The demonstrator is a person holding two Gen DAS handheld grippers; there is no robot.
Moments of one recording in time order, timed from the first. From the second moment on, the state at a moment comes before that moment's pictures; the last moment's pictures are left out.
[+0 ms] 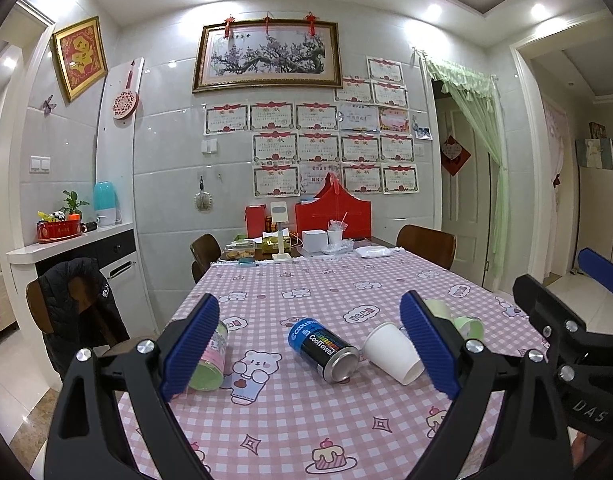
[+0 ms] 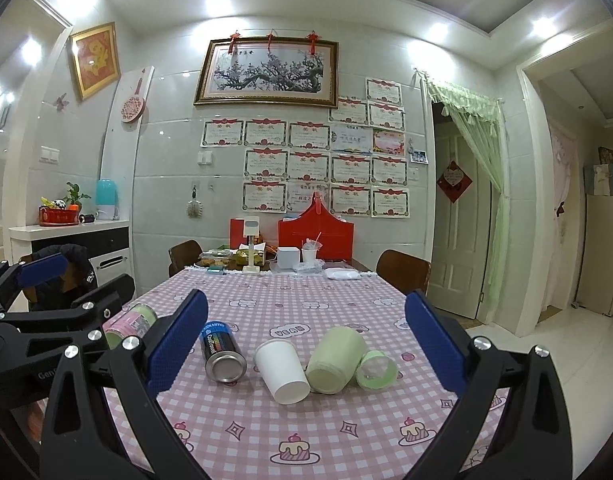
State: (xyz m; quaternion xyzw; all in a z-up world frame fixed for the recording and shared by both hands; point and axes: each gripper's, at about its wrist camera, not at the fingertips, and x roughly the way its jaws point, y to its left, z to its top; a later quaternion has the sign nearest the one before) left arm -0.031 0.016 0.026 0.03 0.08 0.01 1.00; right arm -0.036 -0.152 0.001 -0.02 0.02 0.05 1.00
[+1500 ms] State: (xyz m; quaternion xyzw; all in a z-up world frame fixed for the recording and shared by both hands) left arm -0.029 0.016 0.019 0.03 0.08 0.02 1.00; right arm -0.036 -0.151 -0.003 -0.02 0.03 0.05 1.00
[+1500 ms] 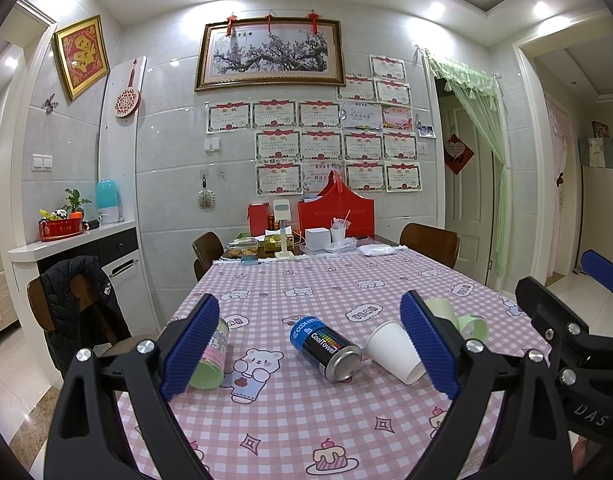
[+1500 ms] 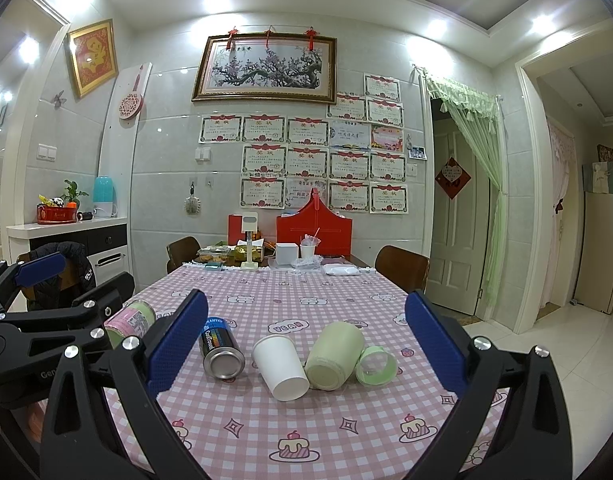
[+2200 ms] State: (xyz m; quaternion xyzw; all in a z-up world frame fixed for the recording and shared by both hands) left arm -0.028 0.020 0.019 0.03 0.08 0.02 1.00; right arm -0.034 -0.153 -0.006 -0.02 0.03 0.05 1.00
